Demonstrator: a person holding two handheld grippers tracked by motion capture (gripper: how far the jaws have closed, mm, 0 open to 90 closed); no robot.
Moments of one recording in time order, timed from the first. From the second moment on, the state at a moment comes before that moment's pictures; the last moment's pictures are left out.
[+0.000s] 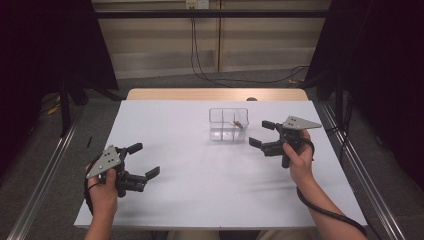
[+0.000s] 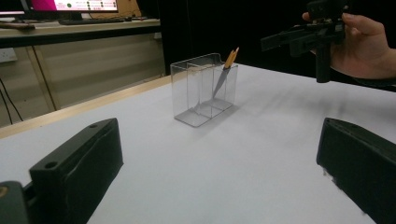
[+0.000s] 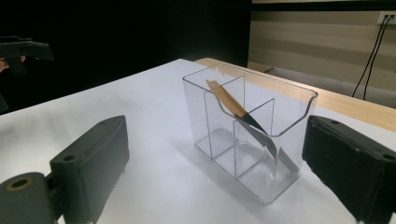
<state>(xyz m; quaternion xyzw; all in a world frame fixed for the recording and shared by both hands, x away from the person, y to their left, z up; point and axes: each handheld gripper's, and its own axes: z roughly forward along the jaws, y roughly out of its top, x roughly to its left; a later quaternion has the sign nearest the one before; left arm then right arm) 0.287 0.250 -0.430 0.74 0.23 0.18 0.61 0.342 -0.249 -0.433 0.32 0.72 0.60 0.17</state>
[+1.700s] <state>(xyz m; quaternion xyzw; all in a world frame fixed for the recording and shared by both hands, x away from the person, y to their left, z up) 0.289 0.248 -0.432 0.74 0.23 0.18 0.61 0.298 -0.290 -0.434 0.32 0.74 0.56 0.19</state>
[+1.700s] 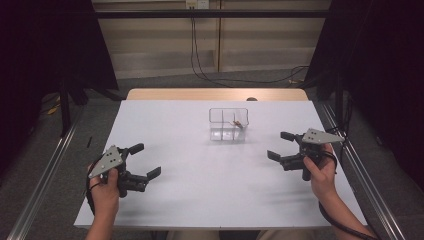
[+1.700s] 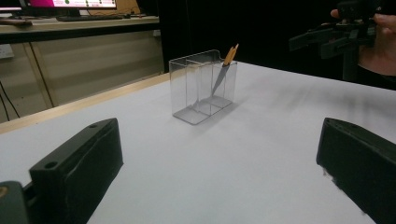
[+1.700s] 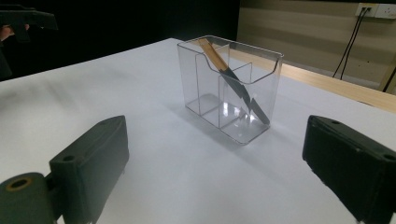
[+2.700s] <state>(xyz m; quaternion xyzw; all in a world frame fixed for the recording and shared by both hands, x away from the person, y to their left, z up) 0.292 0.244 -0.432 0.74 0.23 0.17 0.61 0.273 -0.317 -0.435 0.33 0.74 0.55 0.20</state>
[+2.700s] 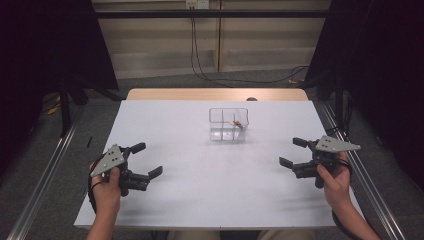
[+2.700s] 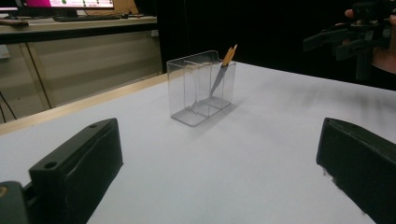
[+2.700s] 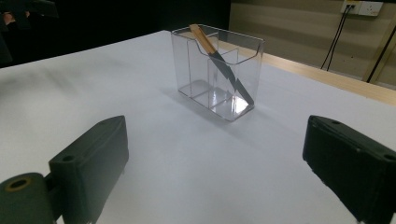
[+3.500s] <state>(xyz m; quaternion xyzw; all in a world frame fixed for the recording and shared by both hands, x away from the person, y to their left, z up) 0.296 0.241 -0.433 0.74 0.23 0.17 0.61 0.256 -0.323 -0.436 0.33 0.75 0.54 0.20</state>
